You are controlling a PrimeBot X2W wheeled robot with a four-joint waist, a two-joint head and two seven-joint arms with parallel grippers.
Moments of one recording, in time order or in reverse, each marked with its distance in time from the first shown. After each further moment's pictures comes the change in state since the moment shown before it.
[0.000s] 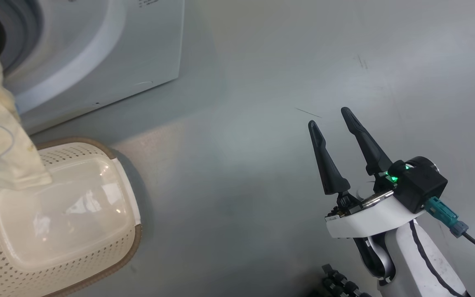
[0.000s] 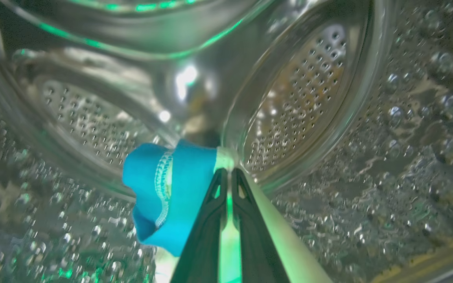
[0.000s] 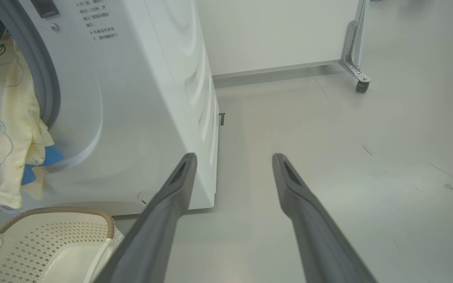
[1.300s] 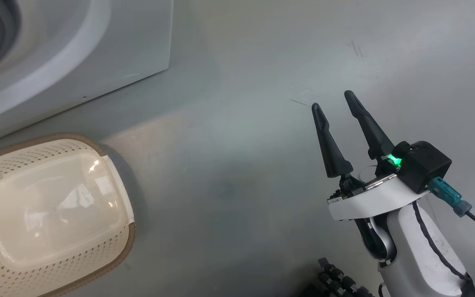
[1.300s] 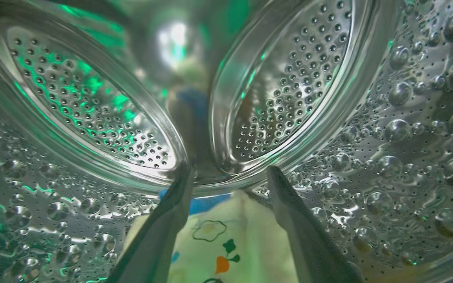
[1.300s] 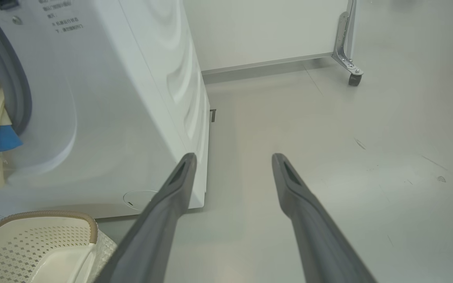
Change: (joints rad) left arm -0.037 -0.067 0.022 0.175 0.001 0.030 -0.221; right arm -0.078 0.005 -0.021 0.068 0.027 0.000 -0.004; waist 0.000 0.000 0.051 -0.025
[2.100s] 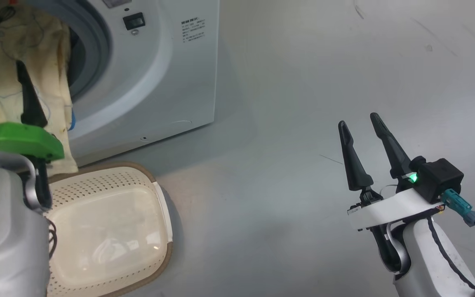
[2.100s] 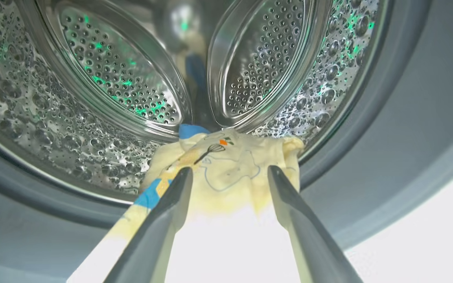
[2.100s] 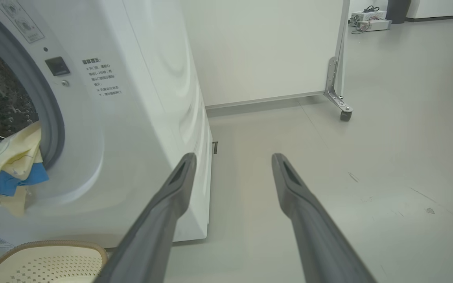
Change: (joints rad) left arm 0.512 -0.188 -0.015 -0.053 -0.013 -0.026 -0.252; right arm 0.056 -0.015 -0.087 0.070 -0.010 0.000 0.000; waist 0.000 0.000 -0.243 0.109
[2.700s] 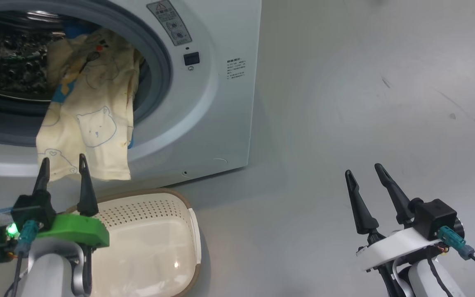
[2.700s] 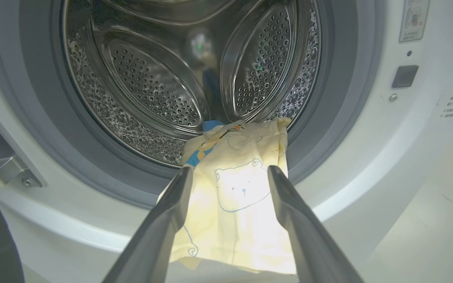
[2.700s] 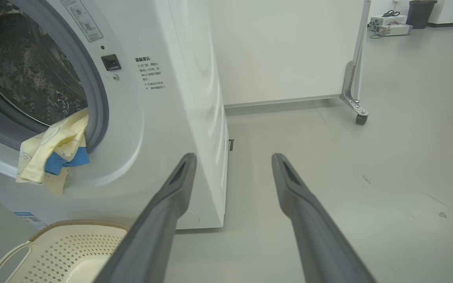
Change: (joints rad) left arm 0.404 -0.087 -0.040 -0.251 0.112 0.016 0.001; right arm 0.143 -0.019 -0.020 0.055 -0.021 0.000 0.000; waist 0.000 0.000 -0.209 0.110
